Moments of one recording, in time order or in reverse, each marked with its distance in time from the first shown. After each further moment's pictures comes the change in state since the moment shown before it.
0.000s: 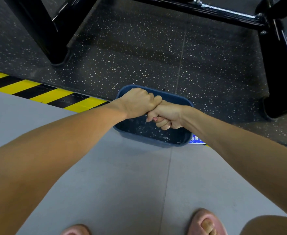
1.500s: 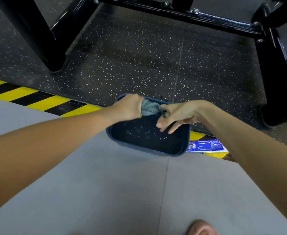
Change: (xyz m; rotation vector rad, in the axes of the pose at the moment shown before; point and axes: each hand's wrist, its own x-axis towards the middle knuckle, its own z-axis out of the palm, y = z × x) left_hand 0.004 -0.005 -0.016 -0.594 -0.265 -0.710; right_hand -0.019 -0.012 -0.054 -0.250 -0.153 0.046
